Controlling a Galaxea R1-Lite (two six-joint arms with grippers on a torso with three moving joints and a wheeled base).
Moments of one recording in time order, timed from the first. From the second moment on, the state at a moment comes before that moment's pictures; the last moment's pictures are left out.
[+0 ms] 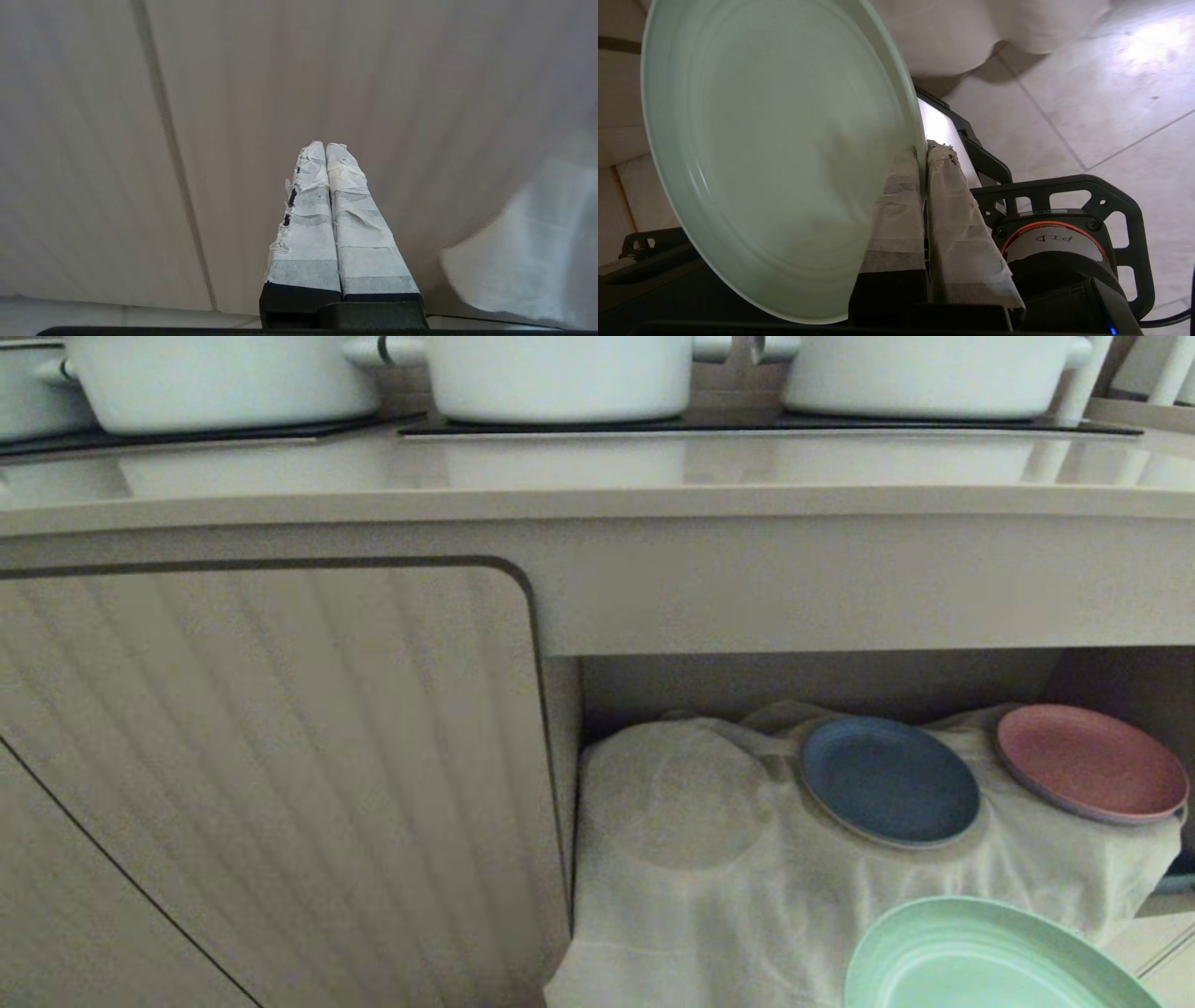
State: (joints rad) left arm 0.00 0.00 0.00 0.00 0.03 -0.11; right arm 0.27 0.83 -0.63 0.72 0.04 0.61
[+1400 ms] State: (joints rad) left arm 0.00 0.00 0.00 0.00 0.03 -0.11; right arm 0.27 0.82 -0.58 0.67 0.04 0.61
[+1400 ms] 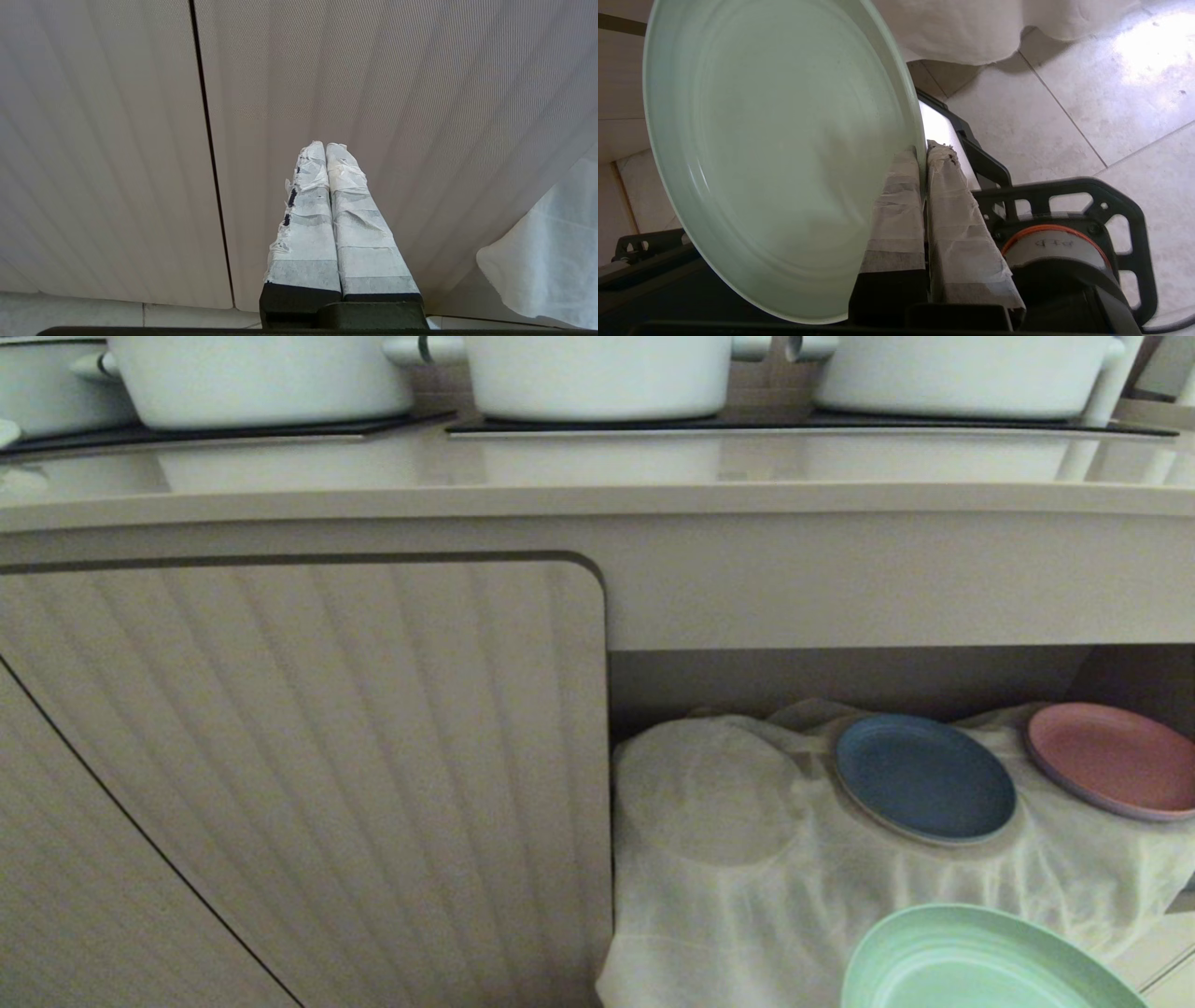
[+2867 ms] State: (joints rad) left arm 0.00 0.00 0.00 0.00 0.03 -0.11; right arm 0.27 1.22 -0.47 0.12 0.07 0.68
